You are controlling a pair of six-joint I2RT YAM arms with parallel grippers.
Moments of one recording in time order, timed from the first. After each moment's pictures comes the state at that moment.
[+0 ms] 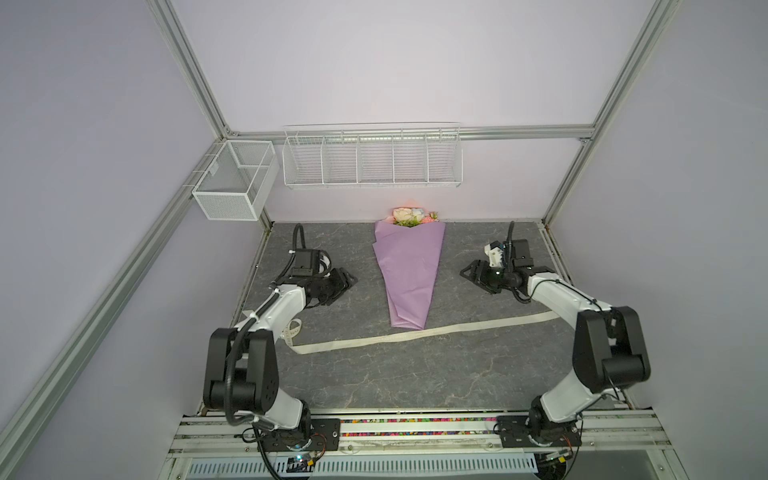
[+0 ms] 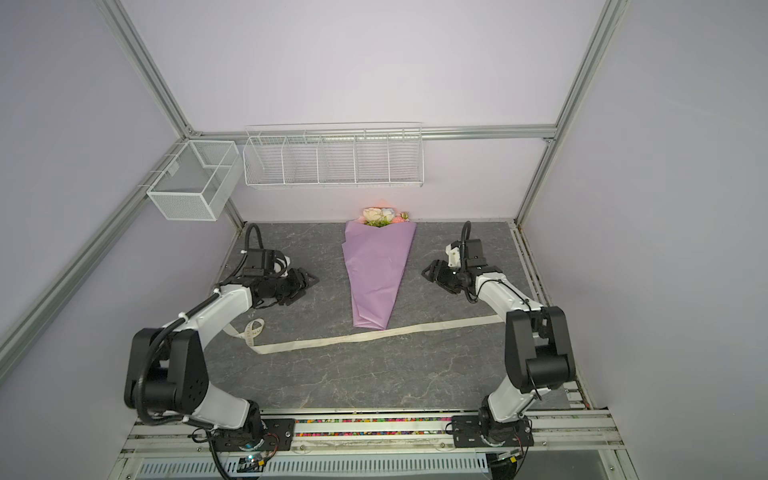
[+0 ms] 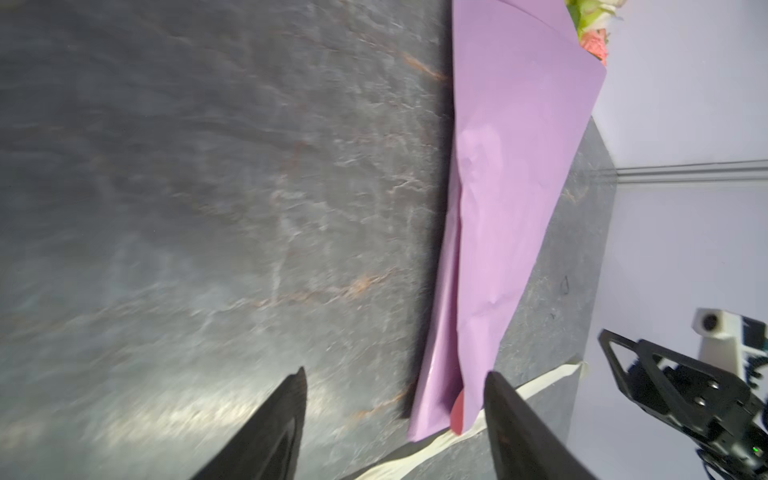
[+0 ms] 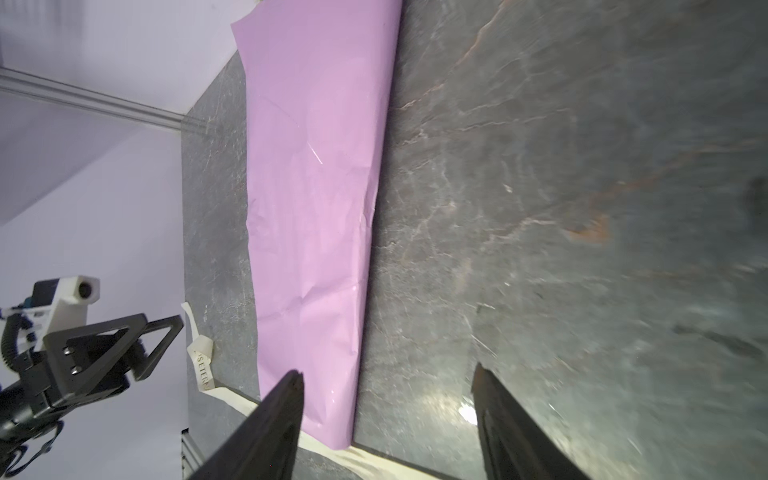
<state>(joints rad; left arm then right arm) -0.16 1.61 1.03 -0.32 0.51 -0.67 0.17 1.71 1.11 -0.29 -0.51 0.56</state>
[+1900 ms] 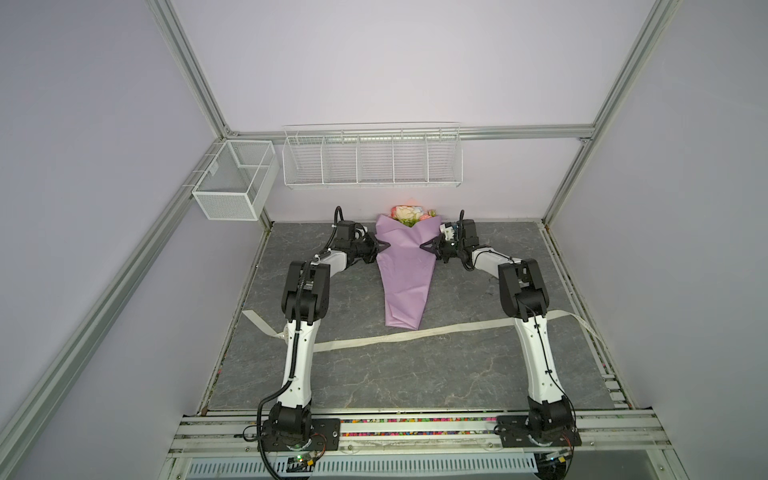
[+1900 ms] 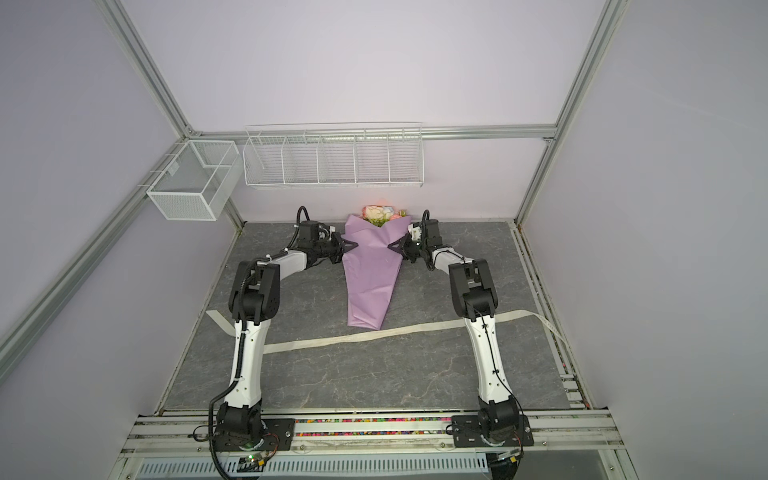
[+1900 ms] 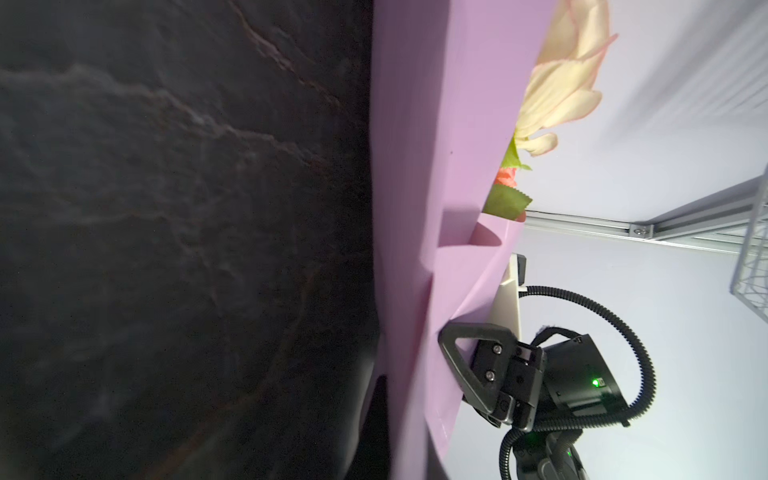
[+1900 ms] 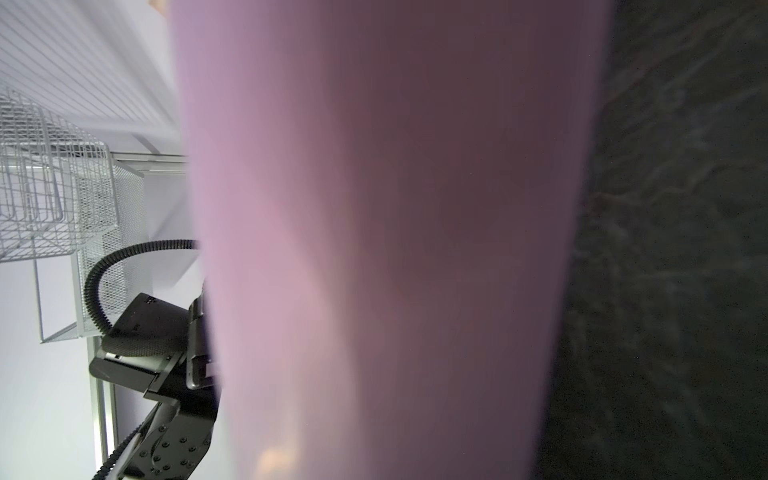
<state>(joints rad) -0.25 2.43 1.75 0.14 0.79 -1.12 0.25 2.50 1.86 0.05 -0.80 0.97</state>
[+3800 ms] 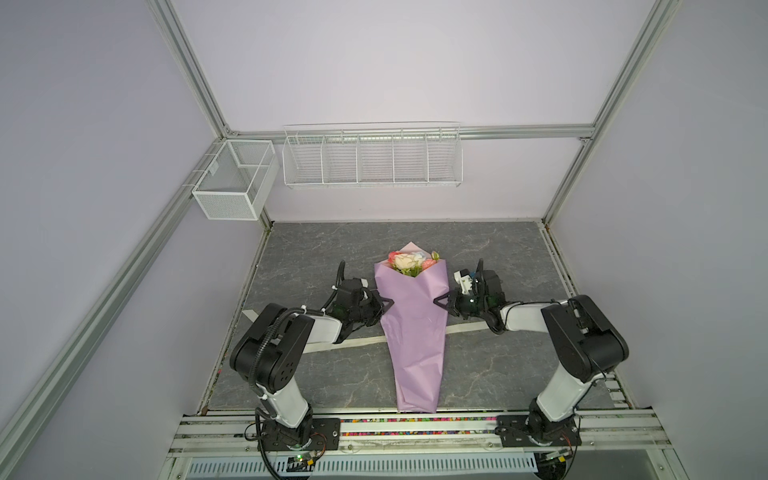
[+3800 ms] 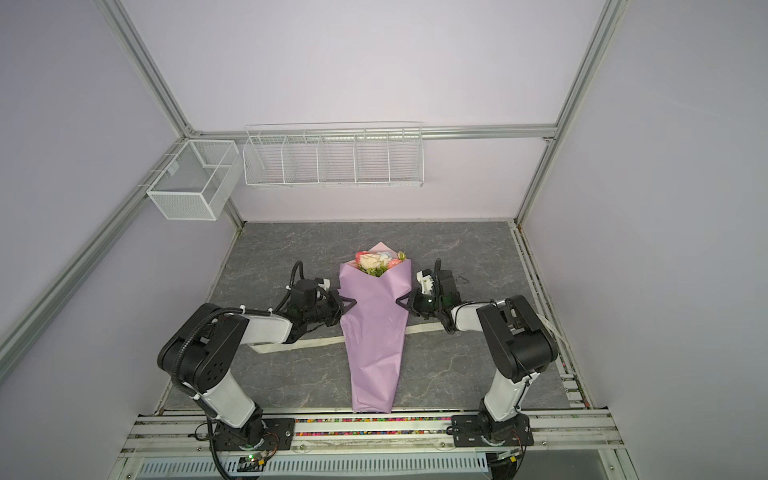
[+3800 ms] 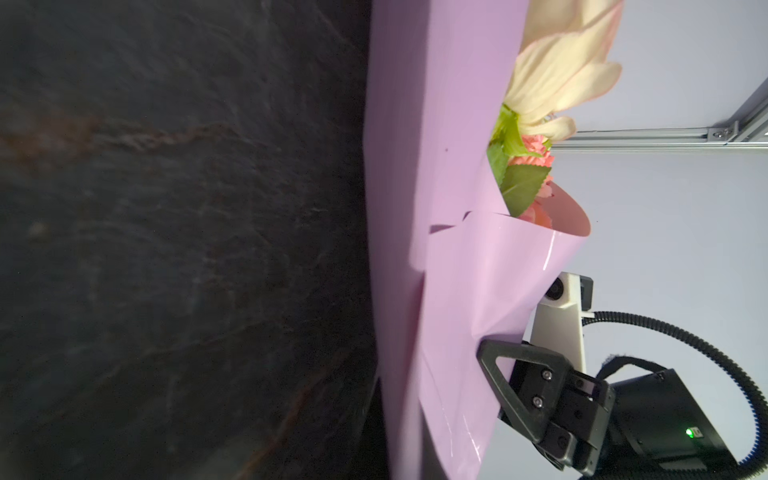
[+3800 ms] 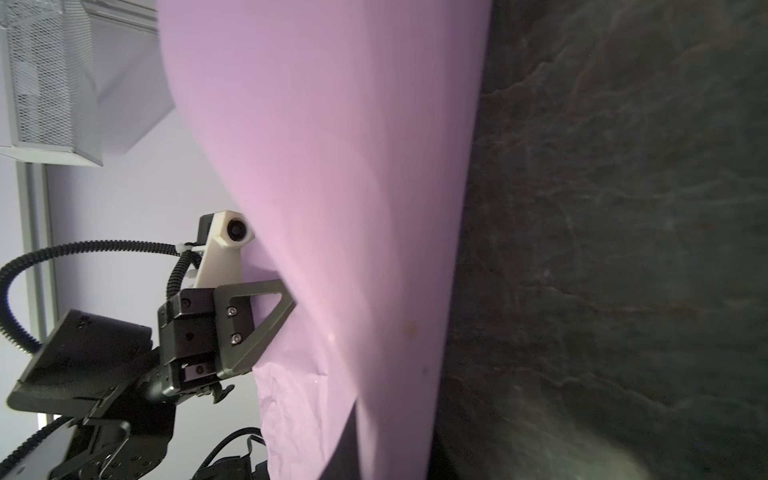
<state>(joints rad) -0.47 1.73 0.61 0.55 0.47 -1.18 0.36 1.77 0.70 0.39 -0.66 0.90</state>
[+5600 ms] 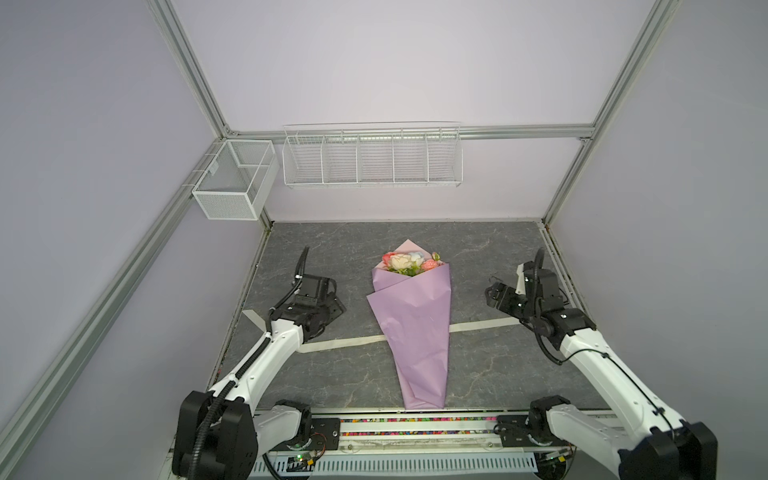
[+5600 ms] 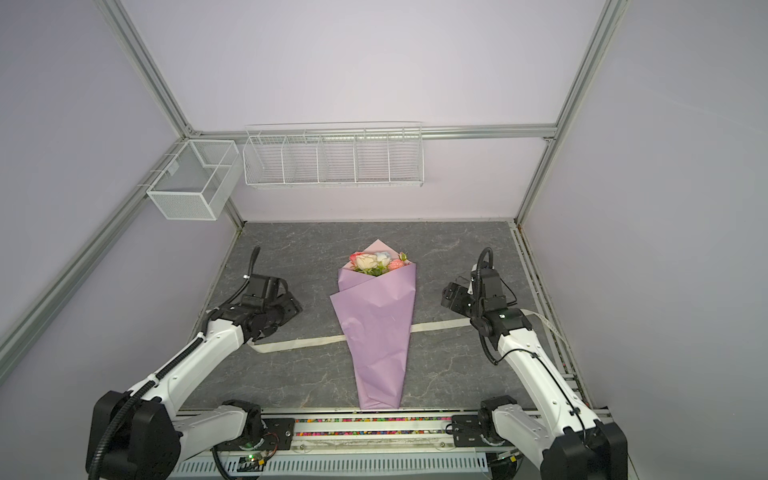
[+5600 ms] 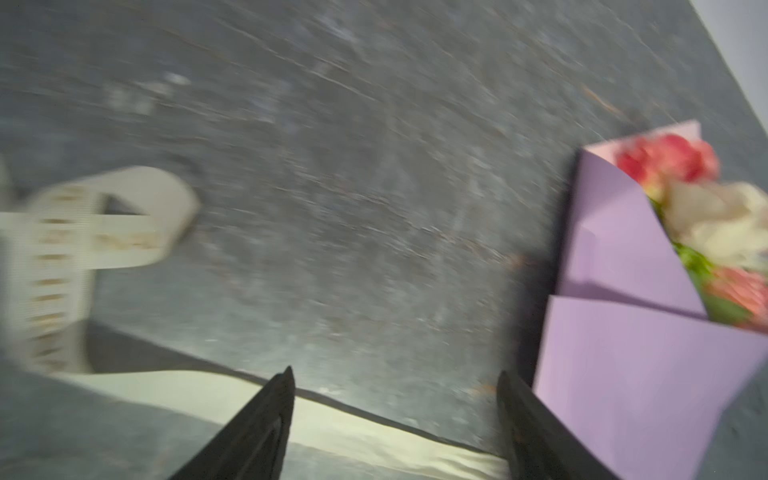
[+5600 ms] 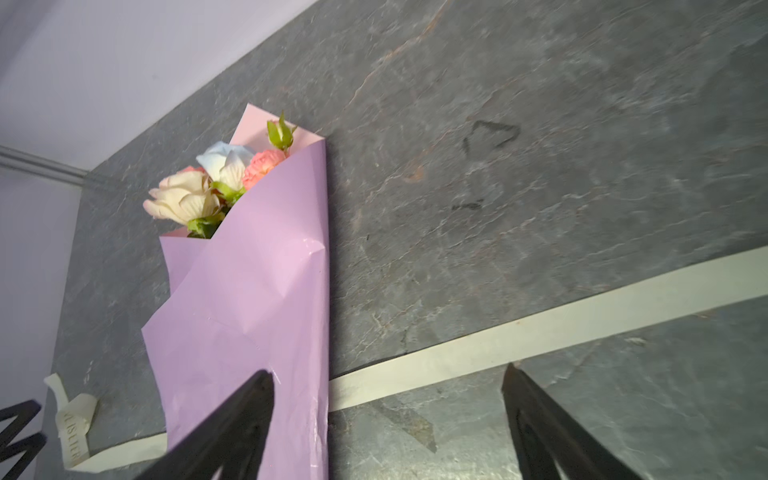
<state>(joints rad) -0.20 1.14 0.74 -0.62 -0.12 -0.83 0.20 1.00 0.77 -0.53 -0.03 0.57</state>
